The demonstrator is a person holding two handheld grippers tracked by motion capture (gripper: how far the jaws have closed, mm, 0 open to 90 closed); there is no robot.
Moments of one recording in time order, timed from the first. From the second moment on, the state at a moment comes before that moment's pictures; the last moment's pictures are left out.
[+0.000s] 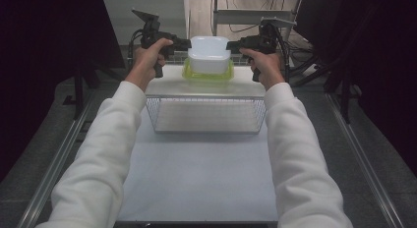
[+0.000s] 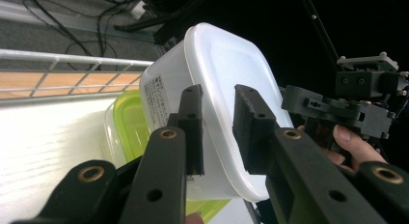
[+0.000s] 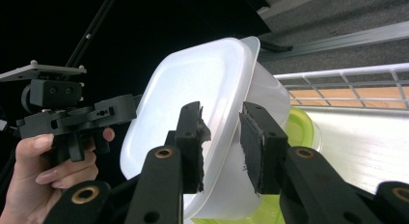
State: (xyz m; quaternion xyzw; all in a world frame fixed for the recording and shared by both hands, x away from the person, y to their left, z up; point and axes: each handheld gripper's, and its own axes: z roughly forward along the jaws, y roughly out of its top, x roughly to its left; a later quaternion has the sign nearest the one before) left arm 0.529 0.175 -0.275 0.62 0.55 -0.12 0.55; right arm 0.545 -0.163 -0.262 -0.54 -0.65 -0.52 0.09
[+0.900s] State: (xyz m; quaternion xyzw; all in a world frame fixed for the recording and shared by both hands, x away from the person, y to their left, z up) left arm 0.407 0.197 -0.273 0.69 0.44 0.04 0.57; right arm 0.439 -0.196 -0.250 -0.37 -0.75 -0.54 -0.10
